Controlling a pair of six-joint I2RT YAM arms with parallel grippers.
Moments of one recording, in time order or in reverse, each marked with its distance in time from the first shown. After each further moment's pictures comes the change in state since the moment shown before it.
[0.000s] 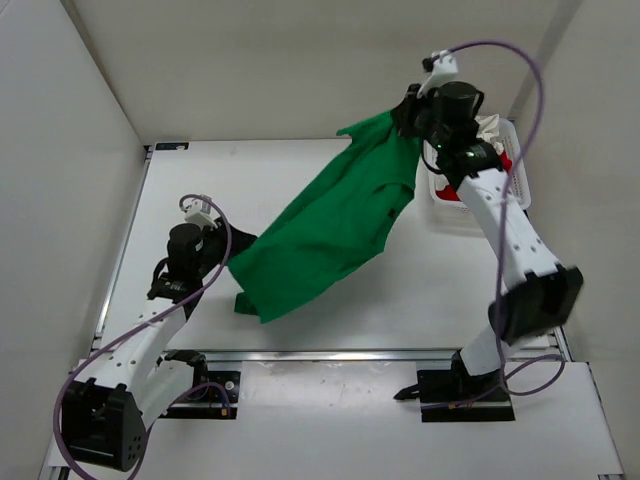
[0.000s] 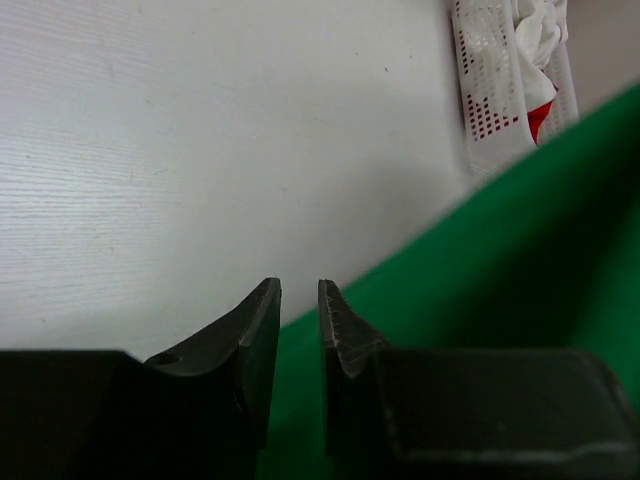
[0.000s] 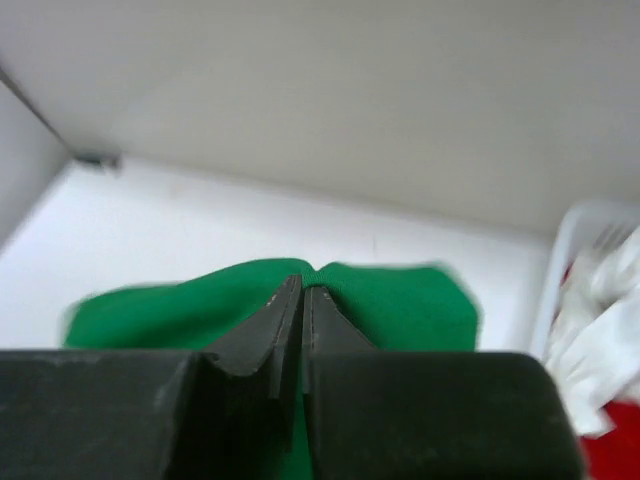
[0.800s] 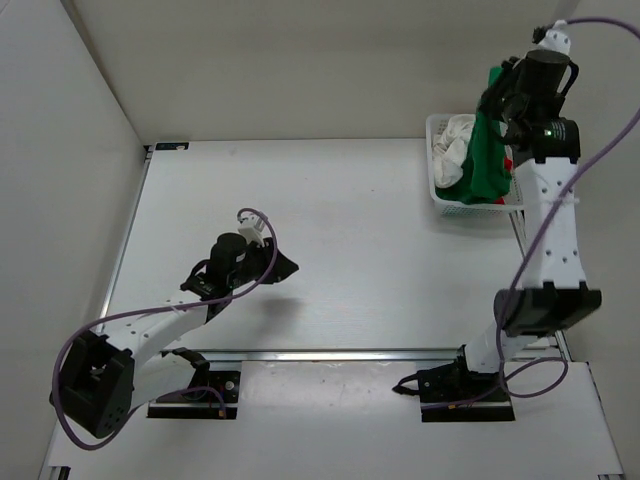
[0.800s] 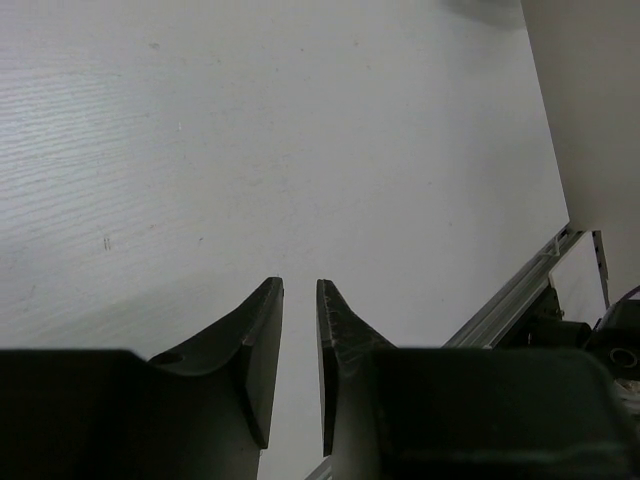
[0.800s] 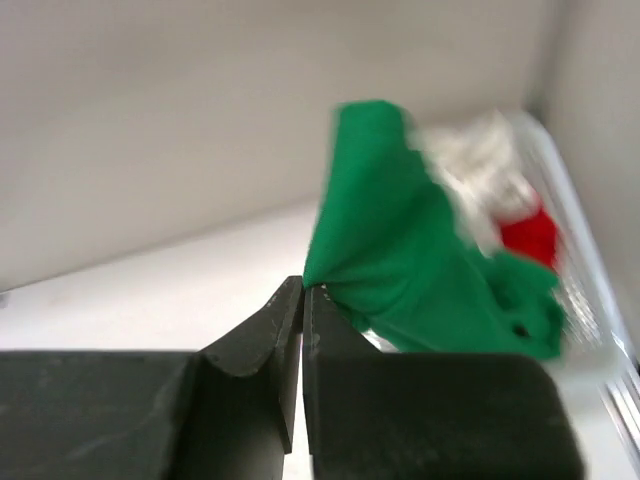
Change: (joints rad) left arm -0.322 0.172 -0.047 0.111 -0.002 0.033; right arm -0.376 0.151 0.315 -0.441 0.125 0.187
